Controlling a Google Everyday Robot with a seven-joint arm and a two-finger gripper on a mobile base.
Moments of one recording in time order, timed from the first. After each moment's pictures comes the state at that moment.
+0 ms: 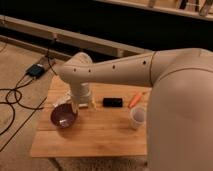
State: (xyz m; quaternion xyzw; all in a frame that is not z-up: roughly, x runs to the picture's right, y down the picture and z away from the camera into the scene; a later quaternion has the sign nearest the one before) arm -0.103 0.104 0.703 -0.26 0.24 0.64 0.68
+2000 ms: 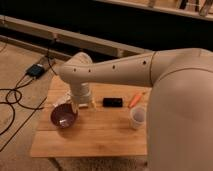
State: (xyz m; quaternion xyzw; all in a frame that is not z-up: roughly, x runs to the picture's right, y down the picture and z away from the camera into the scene) arm -0.103 0.104 0.703 -0.26 0.24 0.64 0.68
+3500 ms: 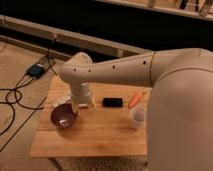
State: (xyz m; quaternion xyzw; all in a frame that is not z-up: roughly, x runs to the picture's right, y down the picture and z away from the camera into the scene) arm -0.103 0.104 0.703 -0.26 0.24 0.64 0.68
